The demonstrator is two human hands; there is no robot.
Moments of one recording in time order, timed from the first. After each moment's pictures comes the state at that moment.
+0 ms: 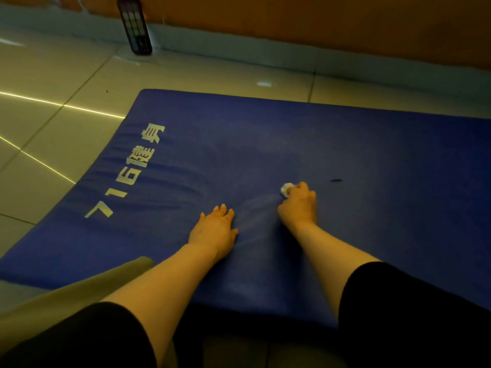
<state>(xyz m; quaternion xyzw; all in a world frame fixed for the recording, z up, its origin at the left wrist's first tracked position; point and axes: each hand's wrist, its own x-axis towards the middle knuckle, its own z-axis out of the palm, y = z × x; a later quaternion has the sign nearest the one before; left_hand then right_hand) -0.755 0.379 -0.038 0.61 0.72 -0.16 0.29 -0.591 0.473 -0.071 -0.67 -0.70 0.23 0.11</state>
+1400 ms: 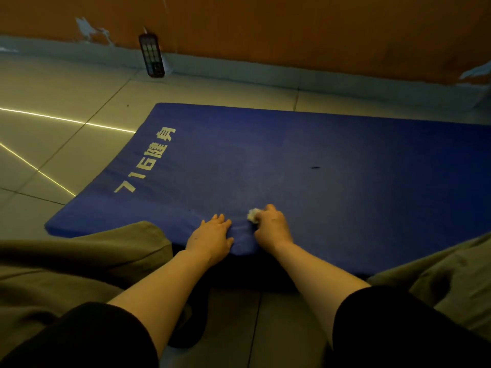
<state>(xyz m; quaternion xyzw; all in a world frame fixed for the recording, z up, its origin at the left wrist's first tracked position) -0.724 0.275 0.002 0.63 0.72 -0.13 0.26 -0.580 0.337 -0.031 -0.55 -0.79 0.26 0.08</state>
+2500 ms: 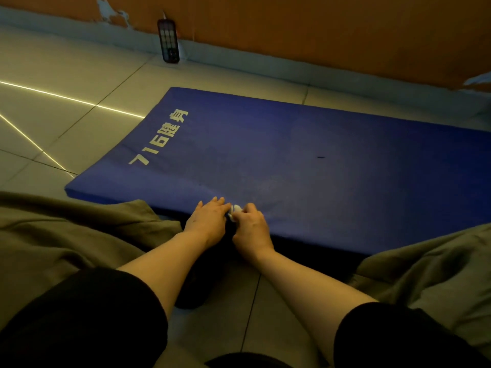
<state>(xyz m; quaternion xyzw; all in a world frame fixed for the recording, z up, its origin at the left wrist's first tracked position) -0.729 0.235 0.004 0.62 0.75 -0.06 0.23 -0.606 0.250 -0.006 -0.49 -0.82 0.27 0.10</state>
